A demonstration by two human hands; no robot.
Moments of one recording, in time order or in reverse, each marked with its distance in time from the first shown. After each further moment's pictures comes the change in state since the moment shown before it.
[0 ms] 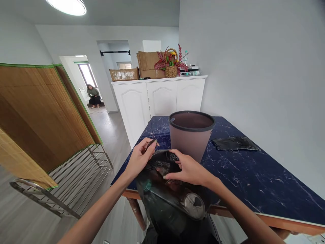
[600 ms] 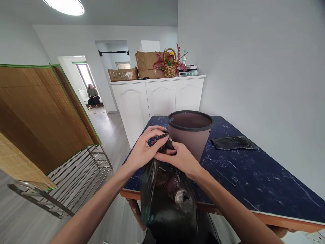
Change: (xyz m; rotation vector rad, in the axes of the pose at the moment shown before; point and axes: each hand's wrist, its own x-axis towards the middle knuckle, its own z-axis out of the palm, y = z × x) left_hand 0.021 0.053 0.015 0.170 -0.069 0.223; right_hand 0.023 -0.050 0.003 0.699 0.150 -0.008
